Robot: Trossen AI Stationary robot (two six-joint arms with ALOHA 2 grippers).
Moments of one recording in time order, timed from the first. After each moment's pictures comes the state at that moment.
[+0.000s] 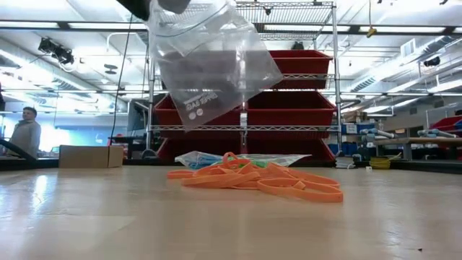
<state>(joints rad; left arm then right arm) -0.26 1.48 1.36 -0.93 0.11 0.50 0.31 1.50 1.12 0.27 0.28 -0.13</state>
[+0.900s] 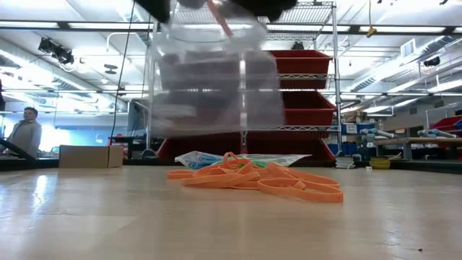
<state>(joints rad) -0.26 1.59 1.49 -0.99 0.05 0.58 0.34 1.63 1.14 0.06 0.45 -0.11</state>
